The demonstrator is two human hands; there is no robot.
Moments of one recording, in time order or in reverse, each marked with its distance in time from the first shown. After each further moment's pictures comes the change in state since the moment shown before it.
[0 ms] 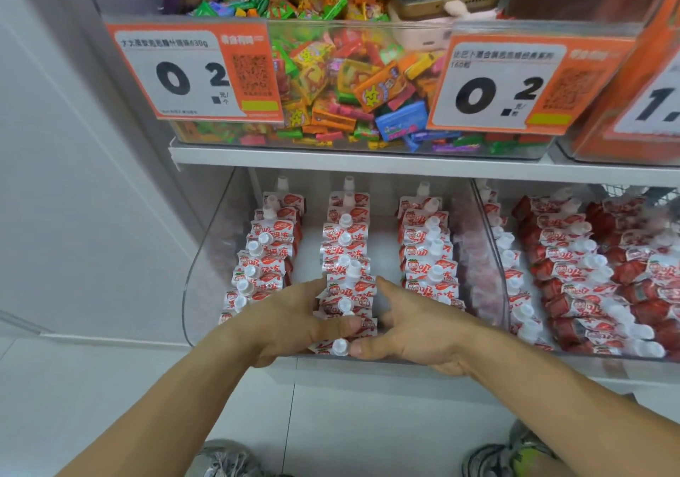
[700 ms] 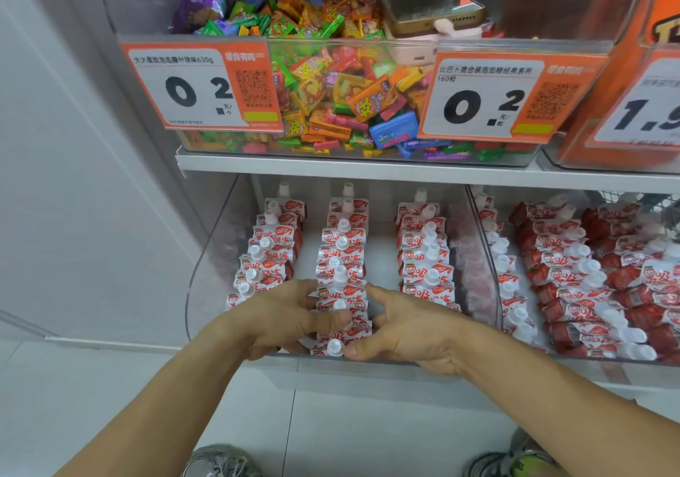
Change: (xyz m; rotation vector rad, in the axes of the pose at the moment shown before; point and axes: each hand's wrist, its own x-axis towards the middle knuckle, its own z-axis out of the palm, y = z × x) left_hand -0.005 0.007 -0.003 -0.011 0.035 -0.076; right_hand -0.004 -0.010 0.003 0.095 -0.029 0.097
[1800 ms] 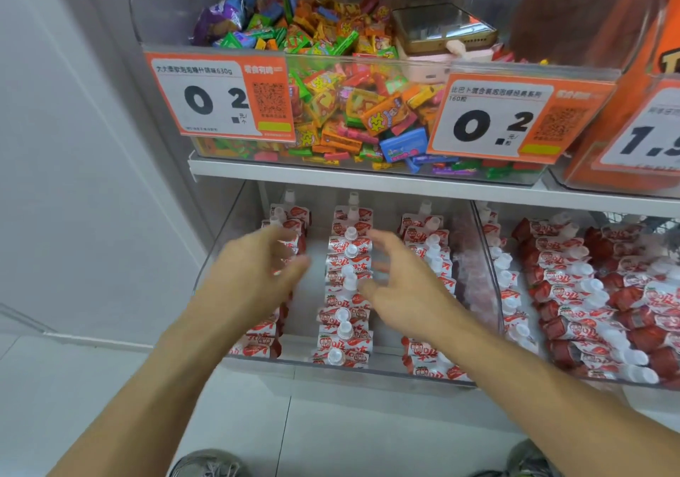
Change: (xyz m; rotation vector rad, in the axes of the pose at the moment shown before) left_hand -0.031 0.031 -0.021 0.579 0.729 0.230; right_hand -0.007 -0.042 0.003 -0.470 0.457 -0.301
